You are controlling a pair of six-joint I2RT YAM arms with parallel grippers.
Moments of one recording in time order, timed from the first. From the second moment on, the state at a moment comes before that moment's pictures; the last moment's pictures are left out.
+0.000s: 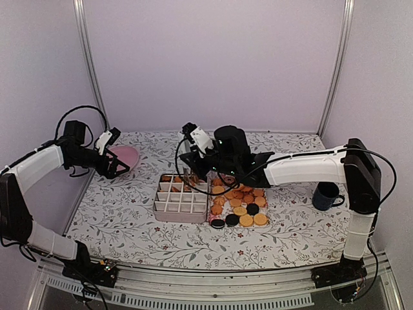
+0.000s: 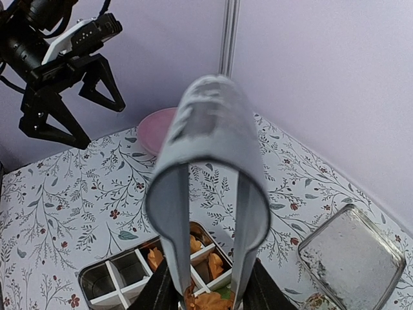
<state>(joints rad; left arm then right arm) 0.05 1.32 0.97 -0.54 0.61 0.52 1.00 1.93 1.40 0.29 0.06 -0.06</state>
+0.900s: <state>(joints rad) 0.05 1.32 0.97 -0.54 0.61 0.52 1.00 1.93 1.40 0.28 0.02 -0.03</state>
